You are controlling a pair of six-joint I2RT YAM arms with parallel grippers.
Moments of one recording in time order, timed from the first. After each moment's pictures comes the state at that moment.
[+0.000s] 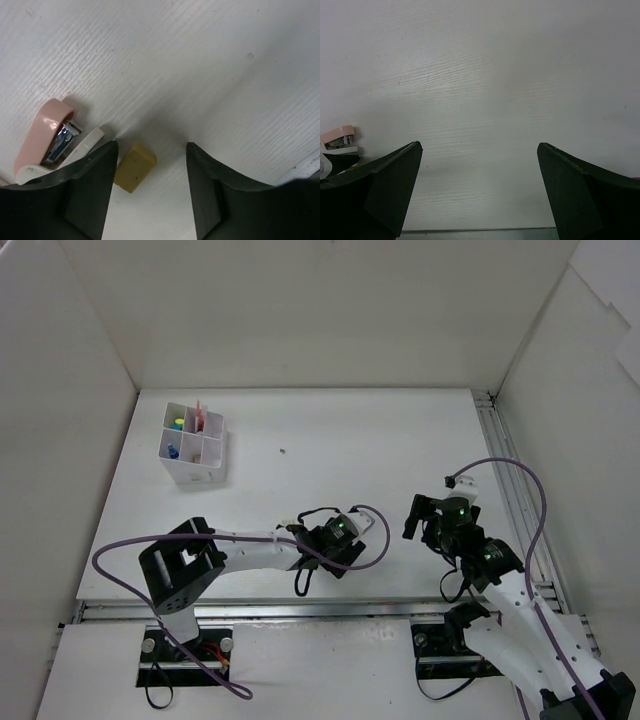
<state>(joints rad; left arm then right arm) -1.09 1.74 1.01 -0.23 -0.13 -0.26 0.40 0.71 0.58 -0.59 0.27 0.50</state>
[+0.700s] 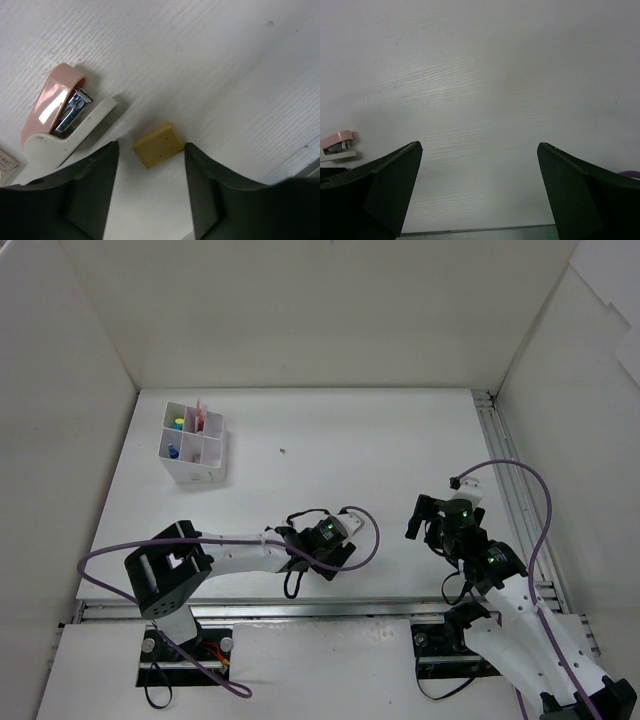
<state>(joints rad) -1.07 1.68 0.94 -0.23 -0.11 -0.27 0.39 0.68 0.58 -0.62 0.30 0.51</state>
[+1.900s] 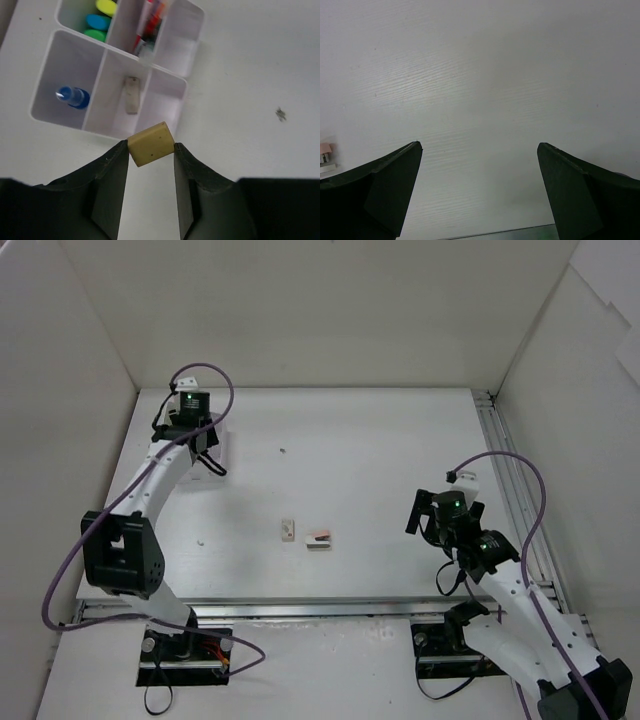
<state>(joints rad) -0.20 1.57 1.35 -0.47 -0.37 -0.32 0.39 0.76 0.61 -0.62 0.36 0.50</state>
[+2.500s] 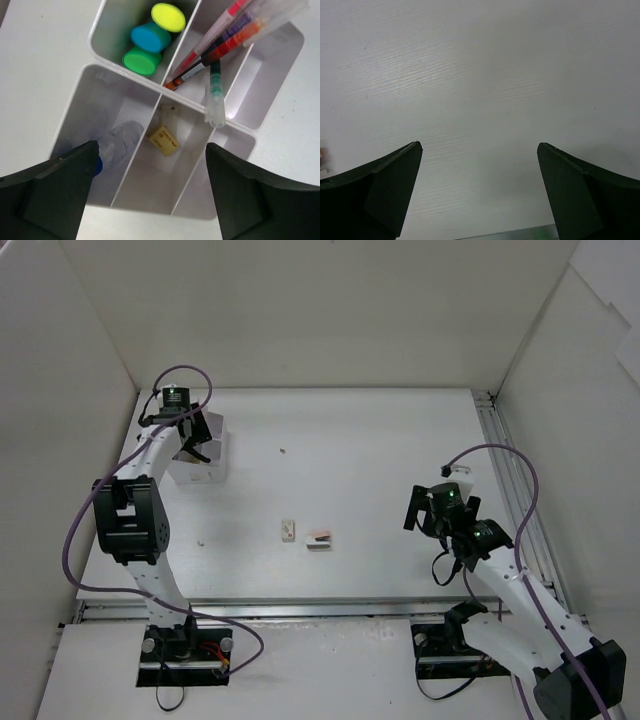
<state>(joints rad) 0.02 1.90 1.57 -0.52 -0.29 -0.33 0.38 0.88 0.66 -0.62 0.37 0.49</state>
